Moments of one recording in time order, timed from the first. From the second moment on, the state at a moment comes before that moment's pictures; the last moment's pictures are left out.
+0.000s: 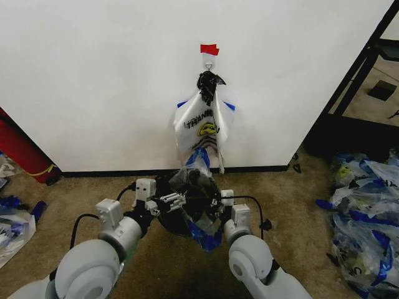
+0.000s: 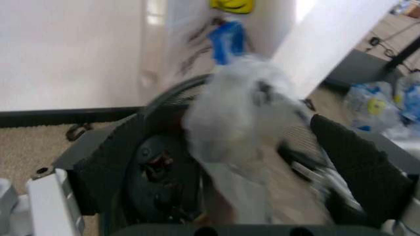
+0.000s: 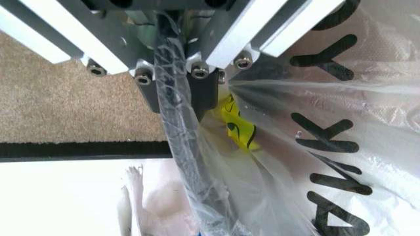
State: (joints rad) left arm 1.19 -0.71 -0.16 -2.37 -1.12 0.32 -0.53; right arm -1.19 1.30 -0.02 2.04 0.45 -0.48 0.50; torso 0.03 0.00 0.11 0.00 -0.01
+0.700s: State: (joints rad) left arm 1.15 -0.75 -0.11 -2.27 -1.15 0.30 -0.51; right arm -1.19 1.30 -0.02 2.04 0.46 -0.48 0.50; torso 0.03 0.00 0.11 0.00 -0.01
